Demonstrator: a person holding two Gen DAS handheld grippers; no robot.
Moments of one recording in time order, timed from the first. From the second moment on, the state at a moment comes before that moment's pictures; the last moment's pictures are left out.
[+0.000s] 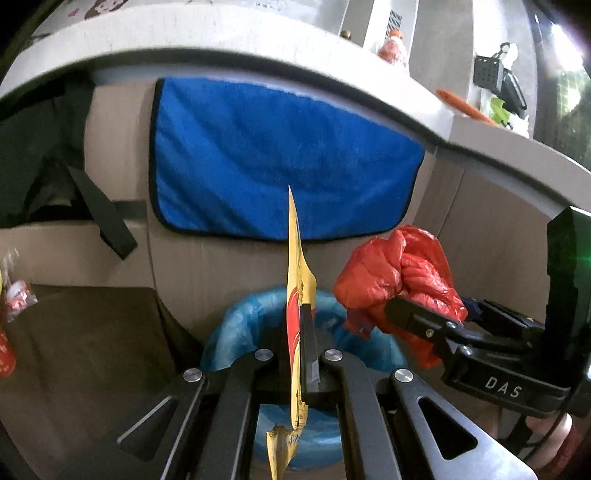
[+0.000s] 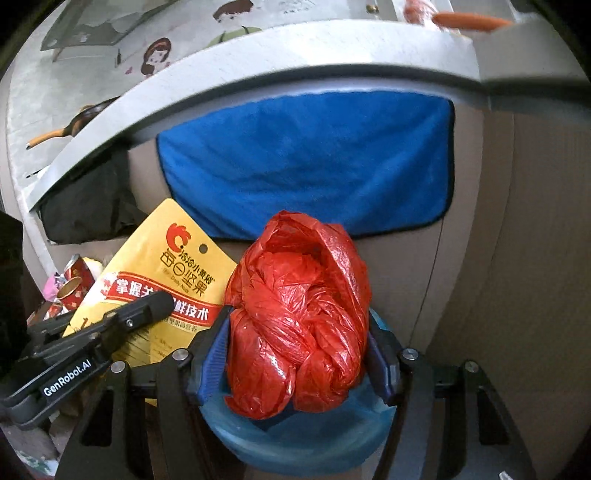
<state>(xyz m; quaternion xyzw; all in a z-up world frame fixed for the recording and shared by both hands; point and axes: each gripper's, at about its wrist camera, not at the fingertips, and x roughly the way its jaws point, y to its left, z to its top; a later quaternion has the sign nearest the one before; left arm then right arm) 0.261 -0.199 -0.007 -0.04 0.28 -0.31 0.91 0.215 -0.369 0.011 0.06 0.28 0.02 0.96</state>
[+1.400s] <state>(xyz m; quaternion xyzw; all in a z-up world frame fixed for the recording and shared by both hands) 0.248 -0.014 0.003 -0.04 0.26 -0.18 0.95 0.208 -0.320 0.014 0.05 0.26 0.03 0.96</state>
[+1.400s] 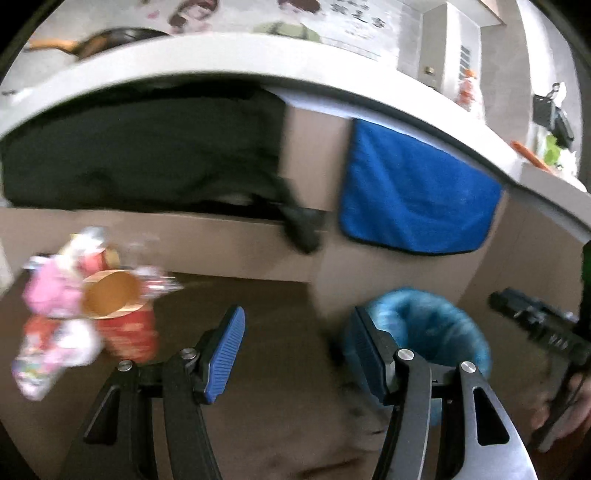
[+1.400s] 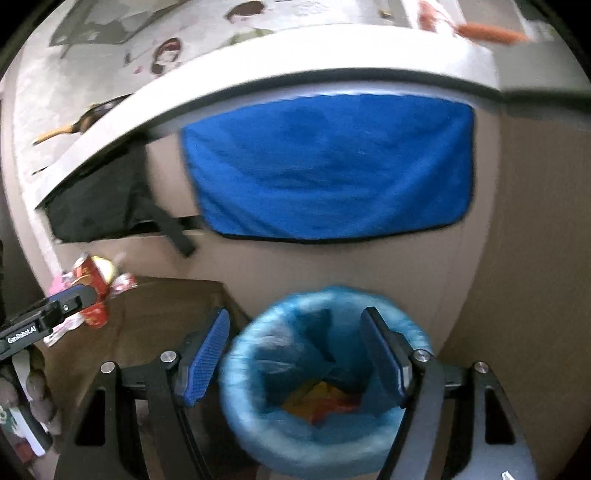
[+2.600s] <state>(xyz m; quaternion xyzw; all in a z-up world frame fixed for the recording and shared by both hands) 0.296 0.244 -0.090 -0.13 0.38 -0.03 0.92 0.246 -0.066 -0.017 -0.05 0.34 0.23 0.91</state>
